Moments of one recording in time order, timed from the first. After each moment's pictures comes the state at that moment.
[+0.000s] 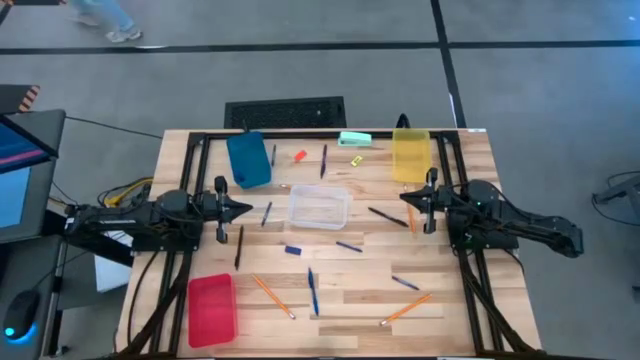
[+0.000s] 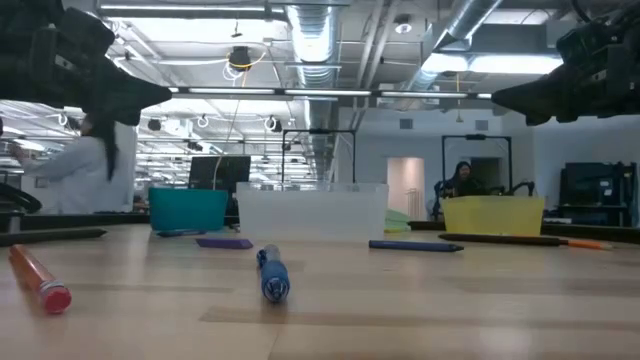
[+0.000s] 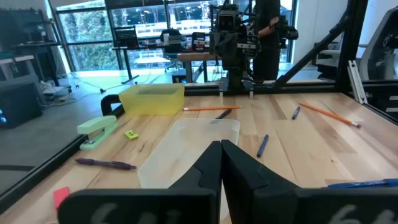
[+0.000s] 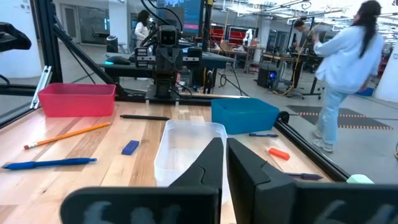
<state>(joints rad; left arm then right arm) 0.06 0.08 0.01 0.04 -0.06 0.06 -0.29 0.01 0.00 0.06 -0.15 -0.10</state>
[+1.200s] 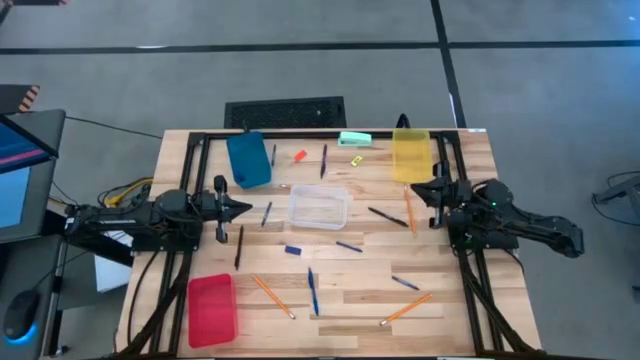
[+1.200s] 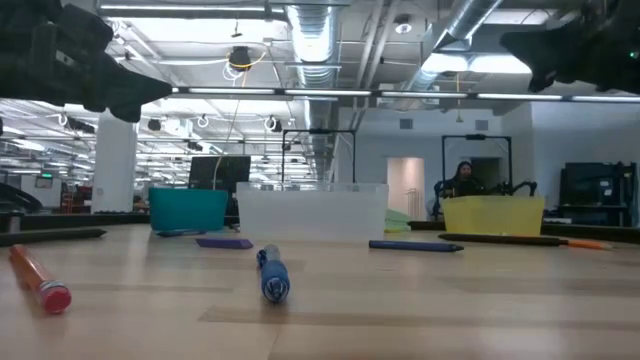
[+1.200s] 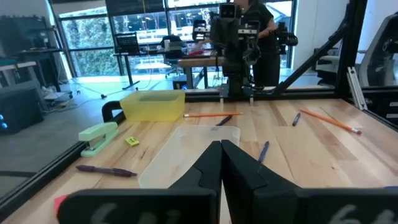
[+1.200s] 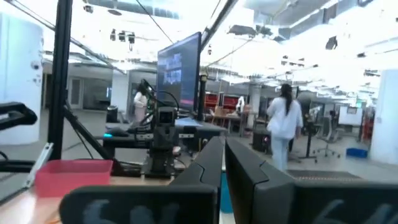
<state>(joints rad) 0.06 0.08 0.01 0.06 -0.06 0.06 -0.29 0.03 0.02 0.38 -0.15 -0.06</state>
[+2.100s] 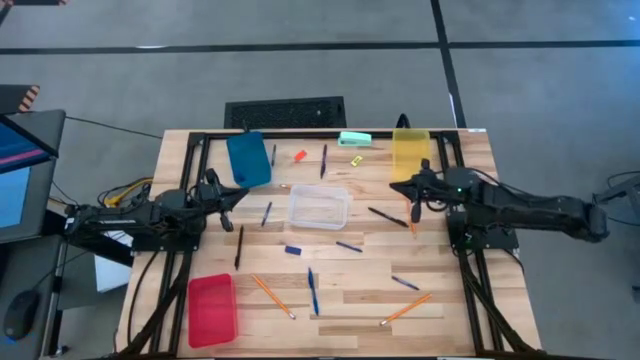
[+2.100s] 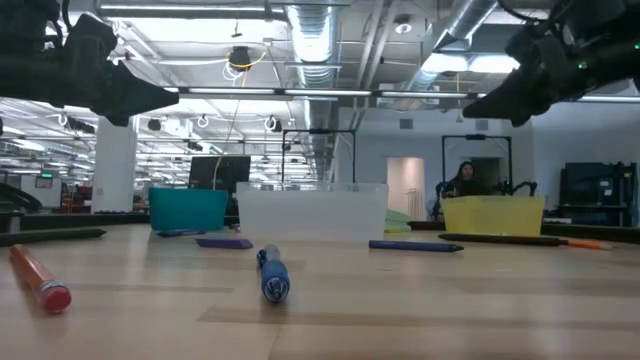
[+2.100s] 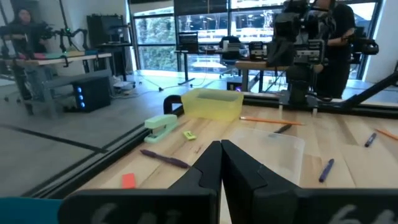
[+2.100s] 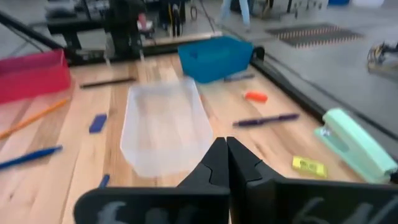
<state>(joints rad) 0.06 0.08 0.01 0.08 -0.33 0.02 -0.30 0.53 0.27 0.00 0.00 0.03</state>
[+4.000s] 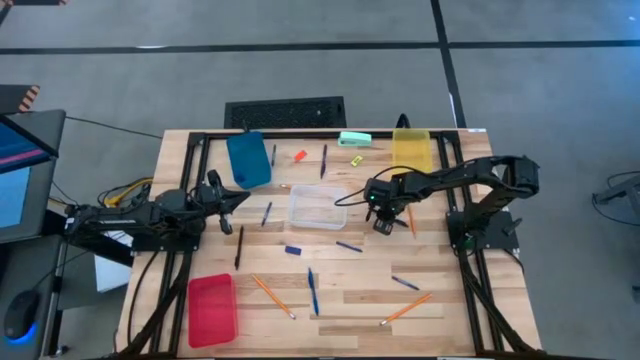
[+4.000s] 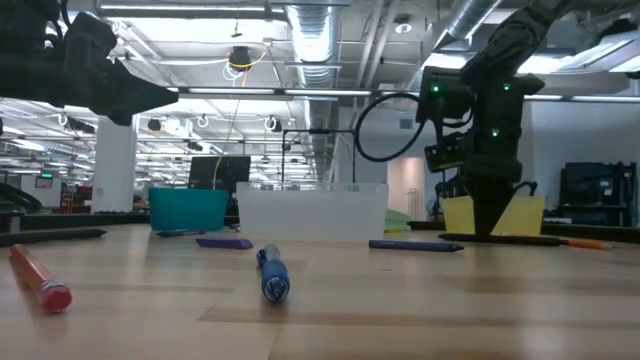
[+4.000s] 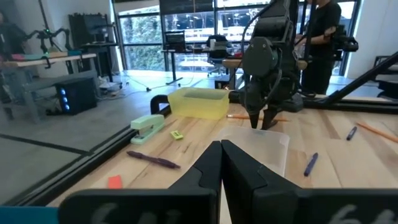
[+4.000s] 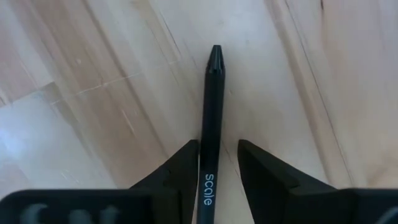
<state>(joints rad) 0.06 0.08 0.01 0.07 -0.27 0.02 -0.22 1.58 0.77 -0.55 0.03 0.23</state>
